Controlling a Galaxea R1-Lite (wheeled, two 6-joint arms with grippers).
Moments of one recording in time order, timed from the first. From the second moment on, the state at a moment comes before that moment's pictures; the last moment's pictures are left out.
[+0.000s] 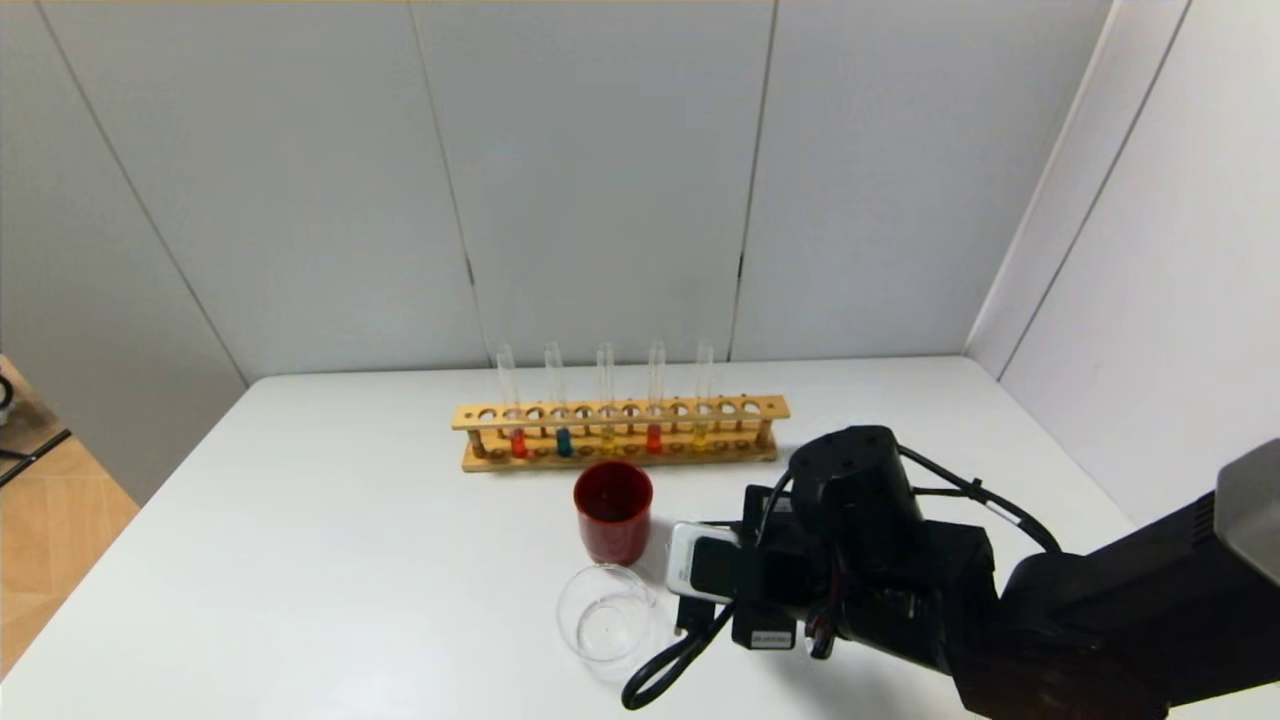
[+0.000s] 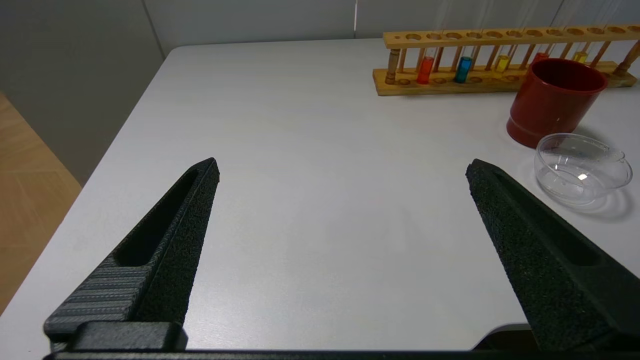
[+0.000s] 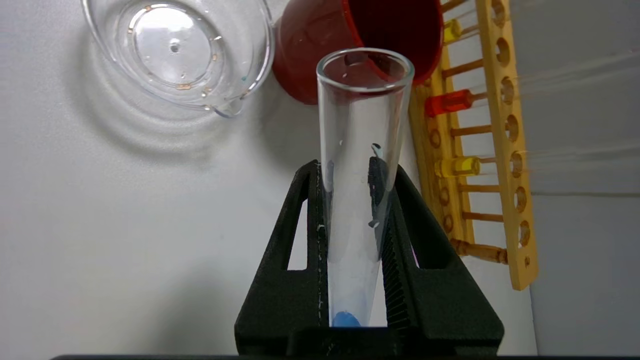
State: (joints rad) left arm 0.00 0.00 -0.01 0.02 0.00 -0.01; right arm 0.77 1.94 -0.72 -0.62 -0.02 -0.87
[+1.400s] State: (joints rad) left arm 0.00 0.00 -0.01 0.02 0.00 -0.01; right arm 0.89 2.03 -0.98 -0.31 -0.26 -1.09
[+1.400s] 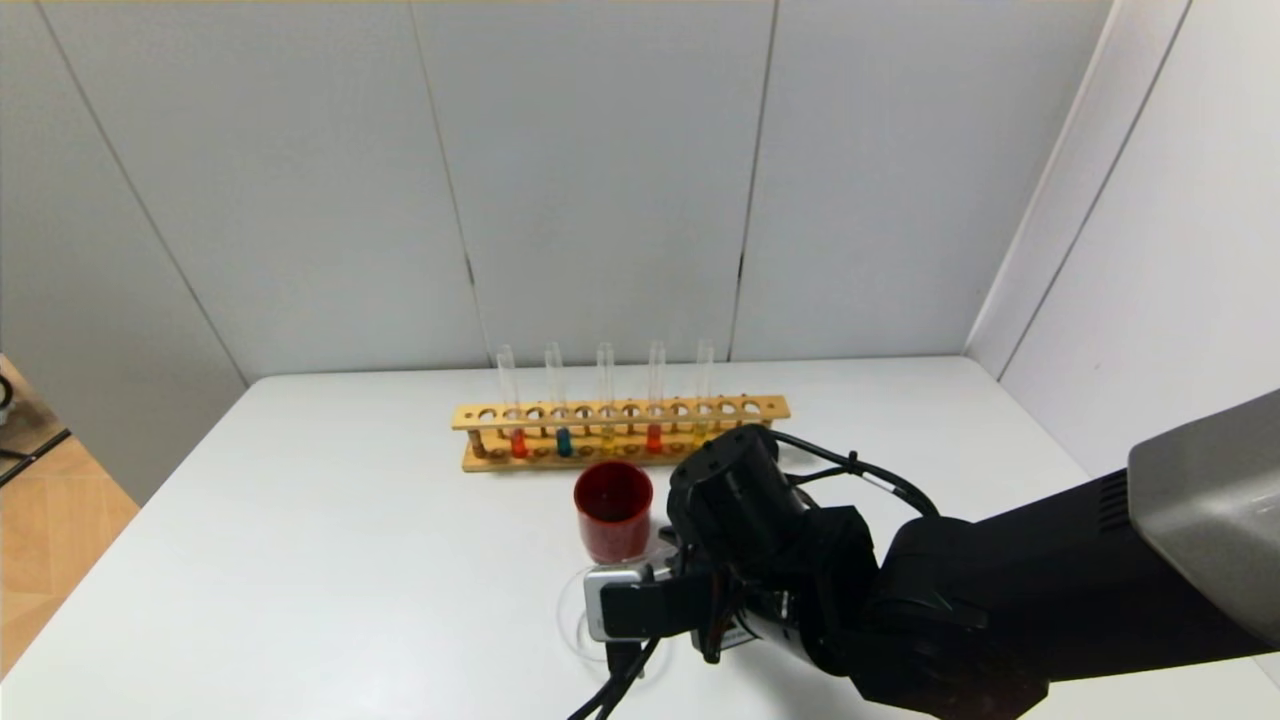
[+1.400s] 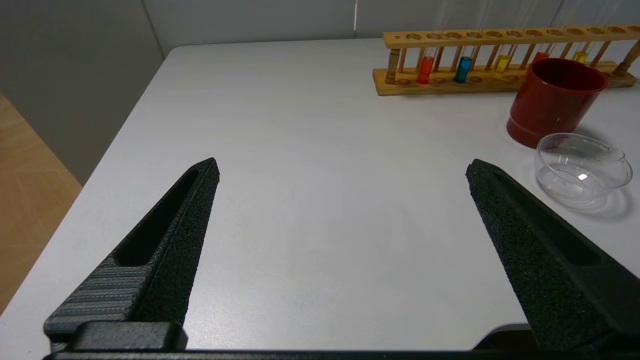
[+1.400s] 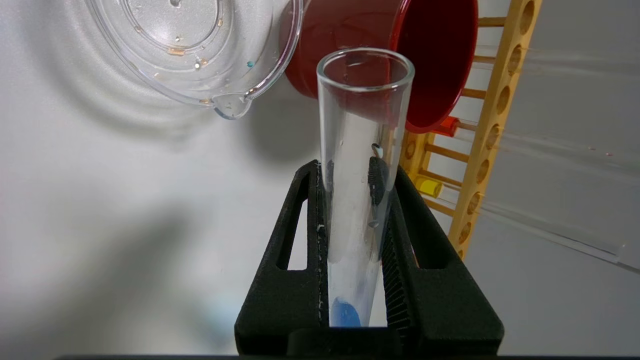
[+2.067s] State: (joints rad) left arm 0.00 0.00 -0.01 0.02 0.00 -0.01; right arm 0.89 2.05 -1.01 -0.30 -0.32 -1.20
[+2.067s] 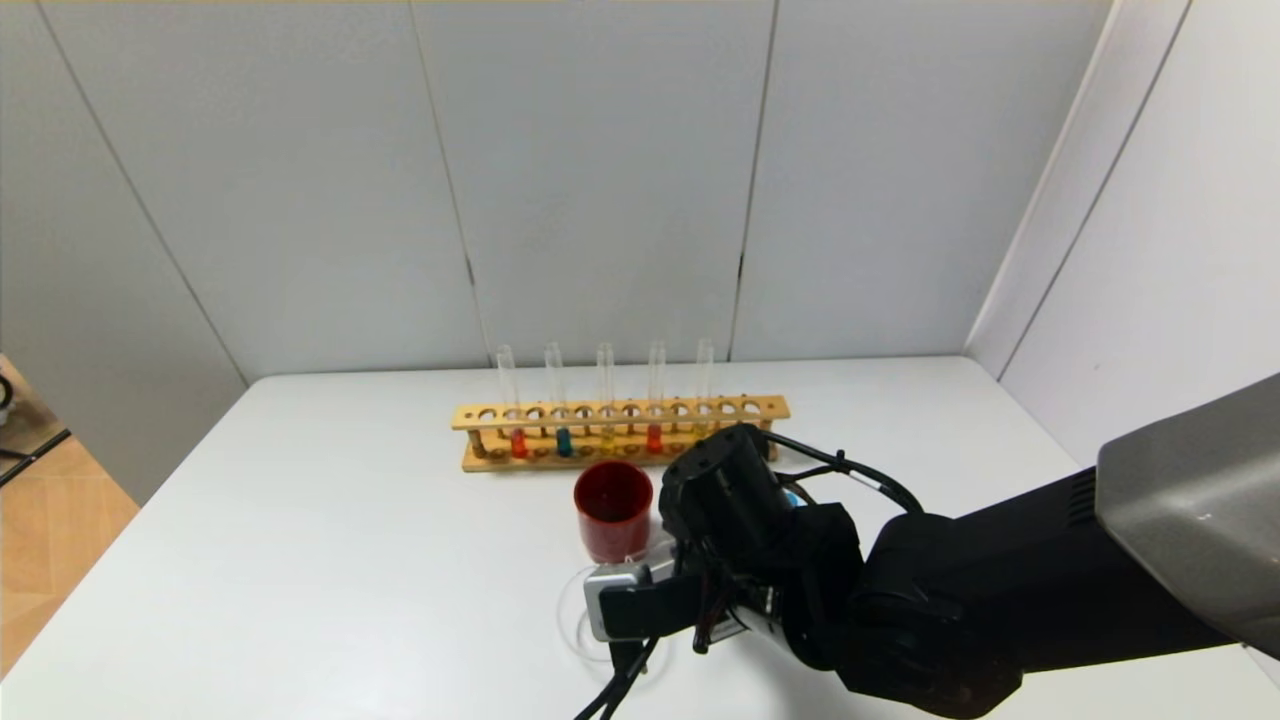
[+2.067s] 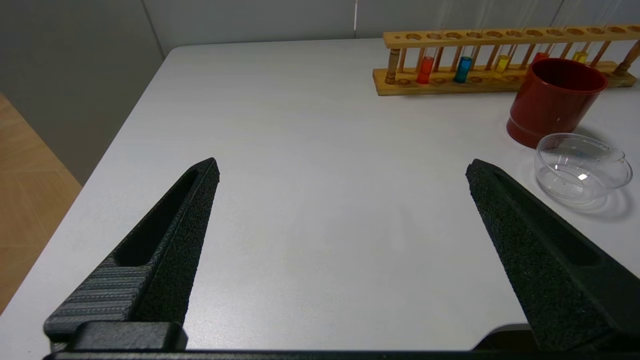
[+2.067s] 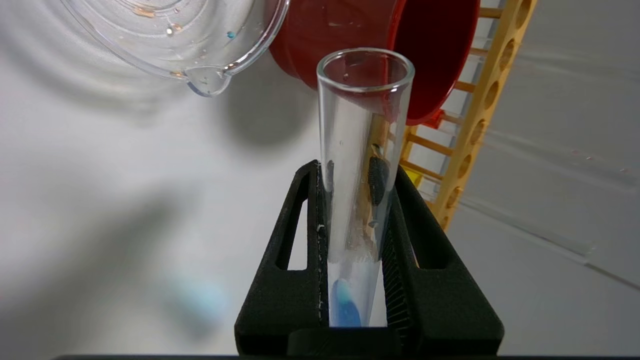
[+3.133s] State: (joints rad) left arm 0.00 0.00 -0.01 0.02 0.00 -0.01; right arm 0.91 2.09 -1.13 -0.18 -0.40 -1.31
